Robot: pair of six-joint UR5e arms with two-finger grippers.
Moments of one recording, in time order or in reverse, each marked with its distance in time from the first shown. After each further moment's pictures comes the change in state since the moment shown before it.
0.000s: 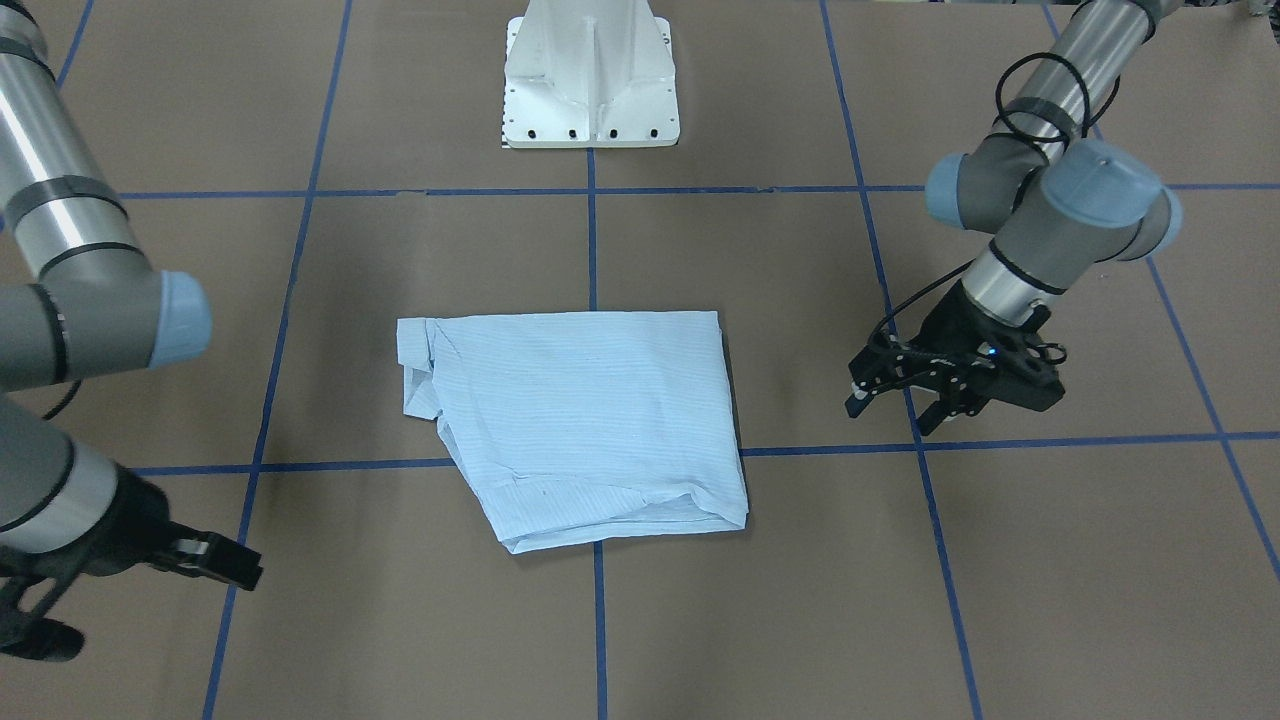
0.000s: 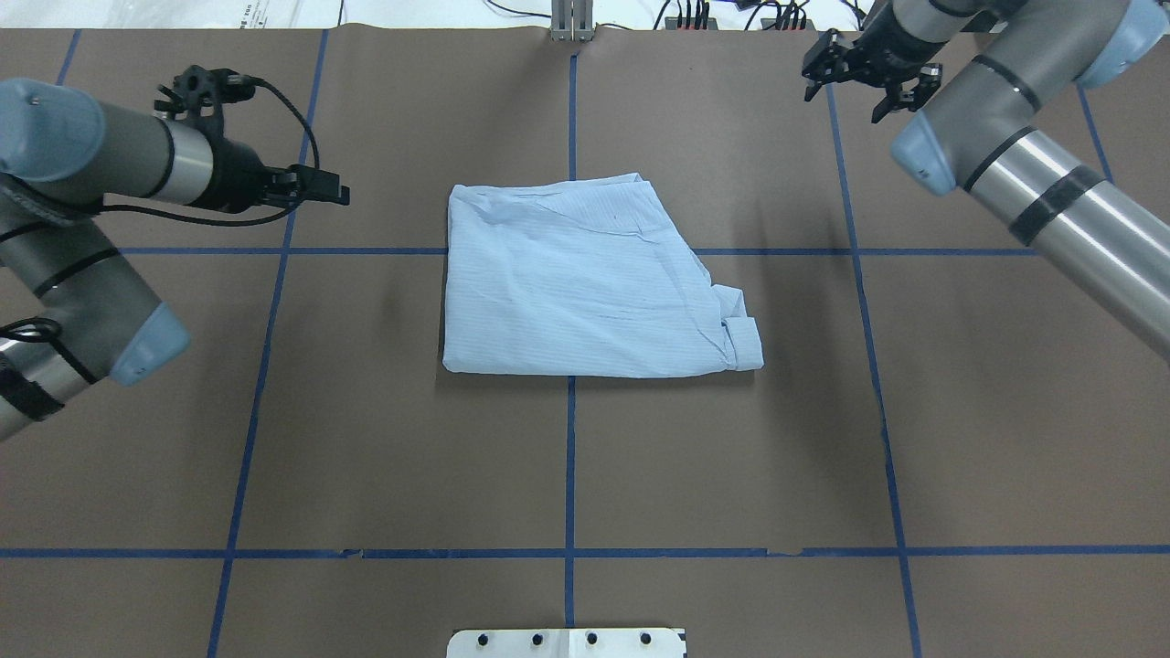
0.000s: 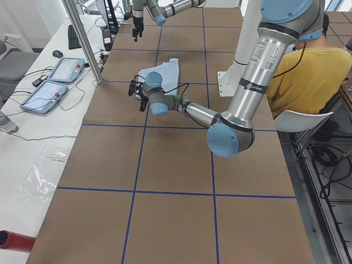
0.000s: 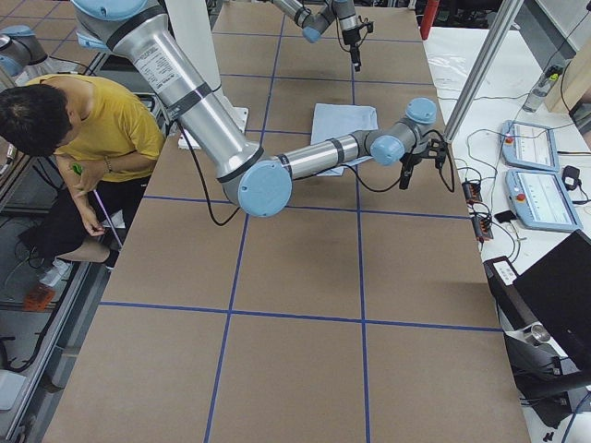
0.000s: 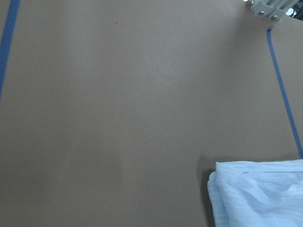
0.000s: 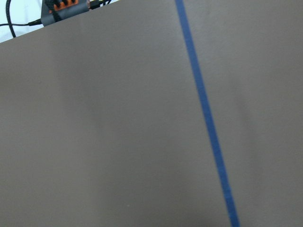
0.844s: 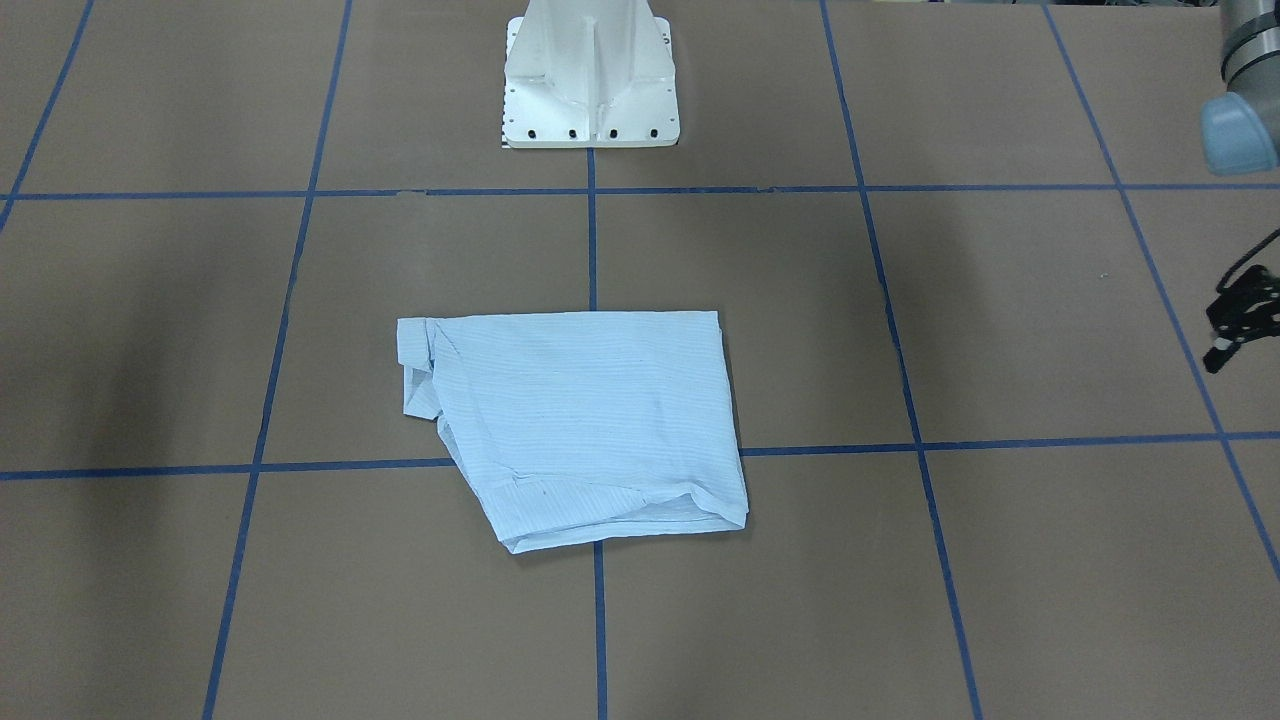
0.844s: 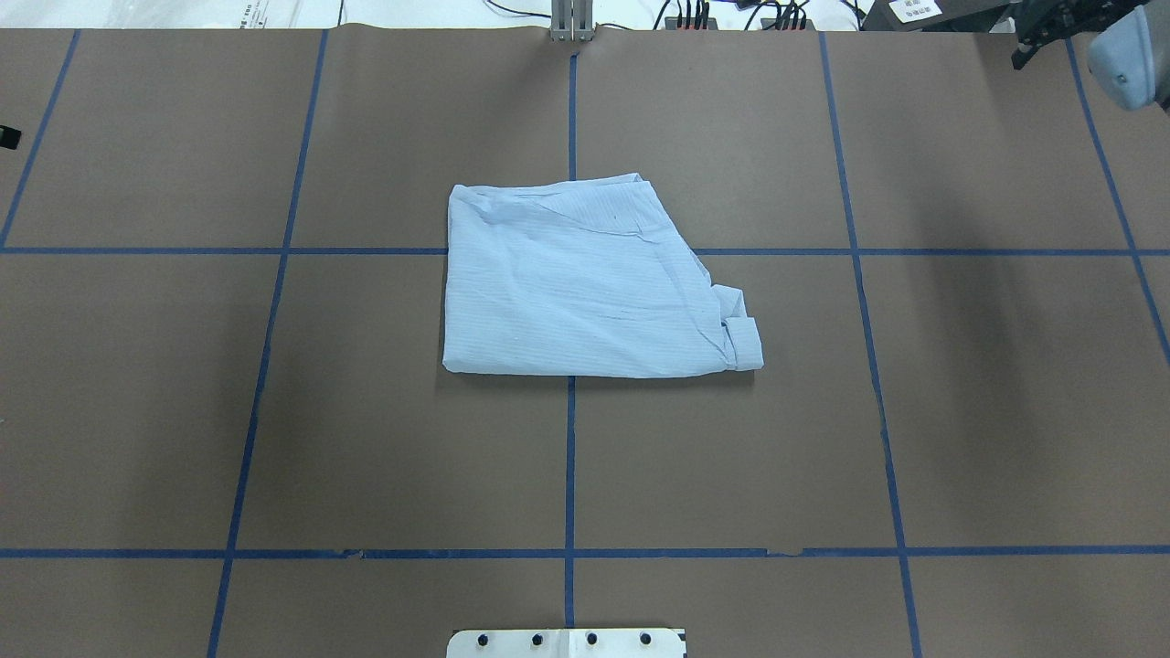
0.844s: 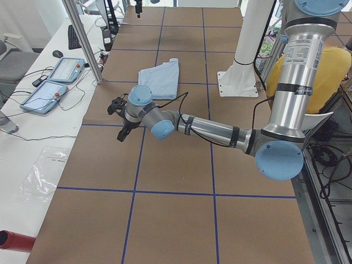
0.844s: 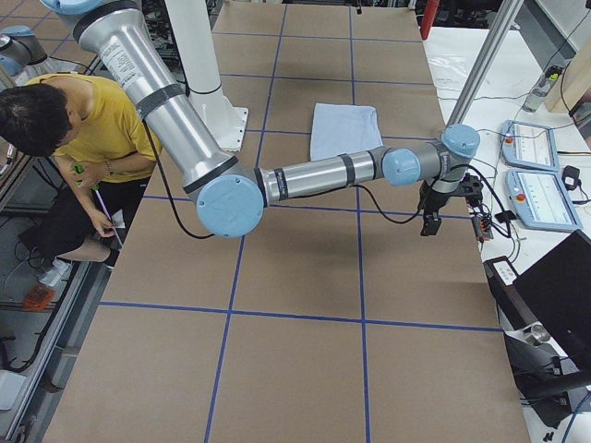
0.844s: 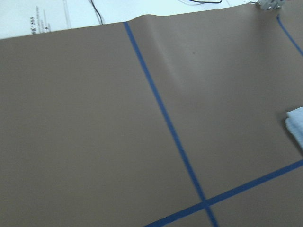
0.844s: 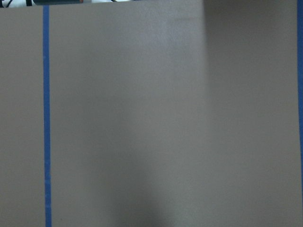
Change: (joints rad) left arm -0.443 0.190 -0.088 0.366 -0.151 0.861; right arm 0.224 -0.118 0.067 -0.299 0.052 -0.580
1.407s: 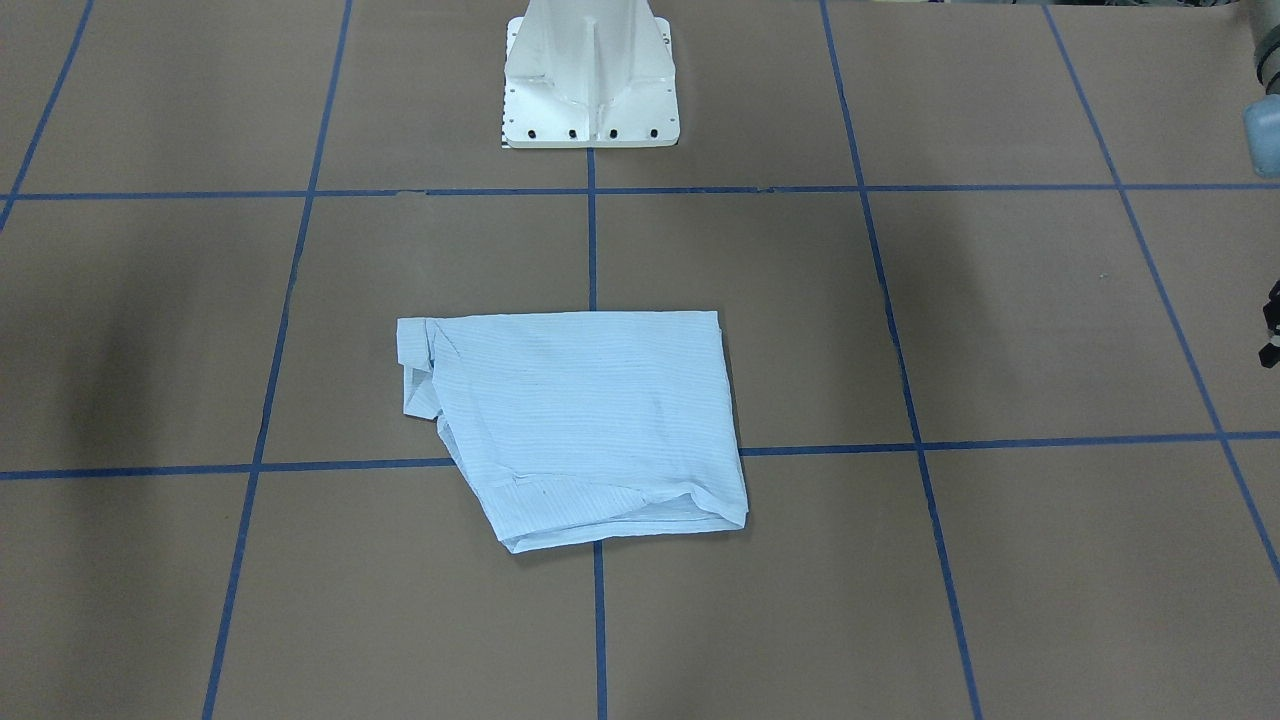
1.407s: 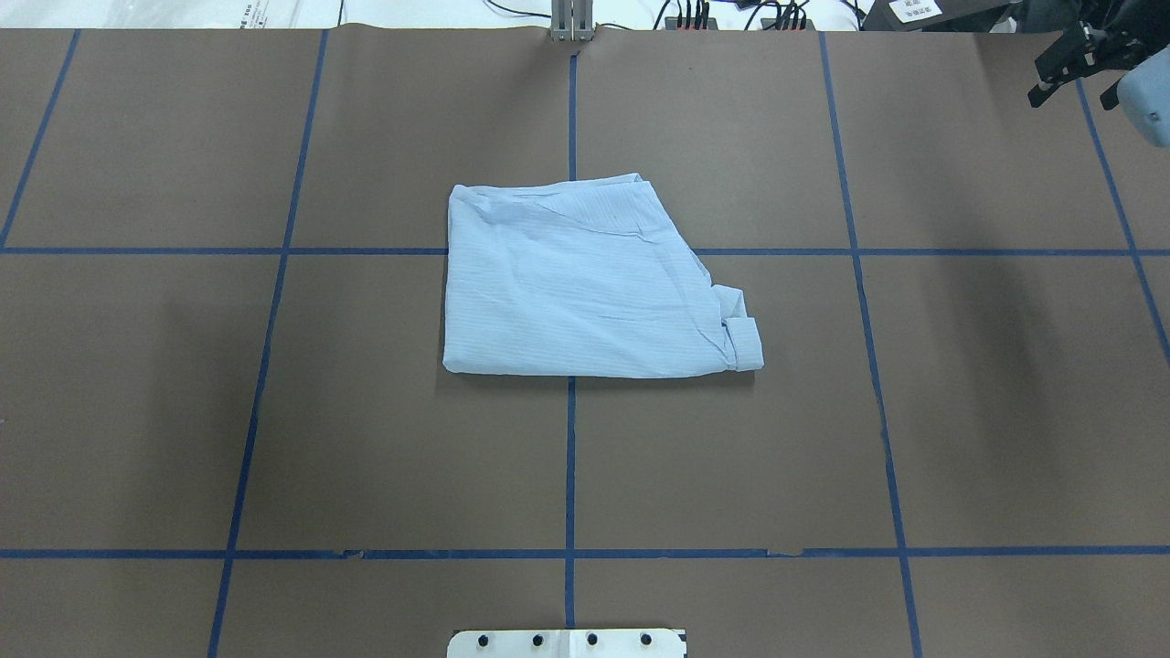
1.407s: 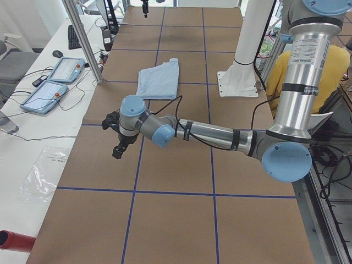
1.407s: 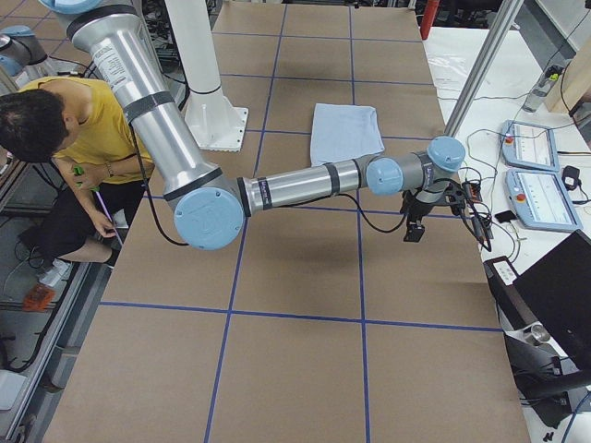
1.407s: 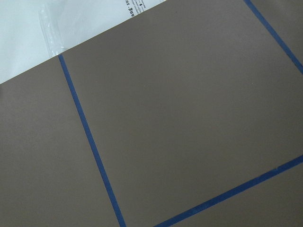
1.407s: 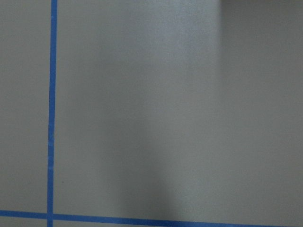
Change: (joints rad) left arm -0.037 0.009 0.039 0.085 -0.047 0.112; right arm -0.003 -0.064 0.075 -0.044 0.054 -0.081
